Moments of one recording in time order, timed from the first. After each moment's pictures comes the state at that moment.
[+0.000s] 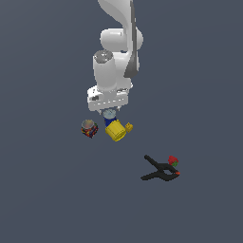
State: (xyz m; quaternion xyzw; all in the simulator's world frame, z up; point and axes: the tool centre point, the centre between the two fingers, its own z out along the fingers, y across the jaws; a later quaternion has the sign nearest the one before) arm -0.155 -0.065 0.124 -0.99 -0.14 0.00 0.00
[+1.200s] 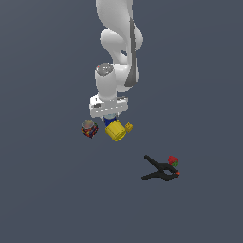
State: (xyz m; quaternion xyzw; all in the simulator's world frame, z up) arm -0.156 -0.066 0.075 -0.99 -0.14 0.00 0.00
